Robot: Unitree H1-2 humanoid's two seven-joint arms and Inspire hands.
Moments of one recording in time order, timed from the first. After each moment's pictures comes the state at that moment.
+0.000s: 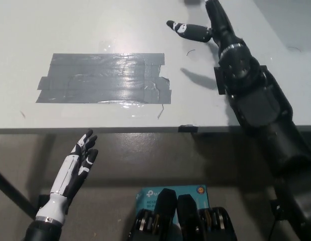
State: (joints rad) left_arm -0.14 0.20 -0.05 0.11 0.10 -0.16 -0.07; right_arm -1.08 -0.08 0.16 0.82 -0.23 0.06 -0.14
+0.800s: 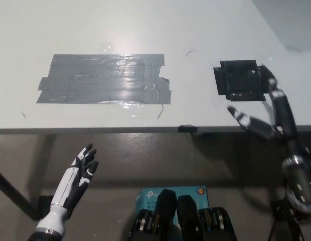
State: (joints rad) left_arm -0.09 0.20 -0.05 0.15 0.10 -0.15 -0.07; right_arm -0.33 -0.17 0.06 -0.01 -0.12 0.08 -0.10
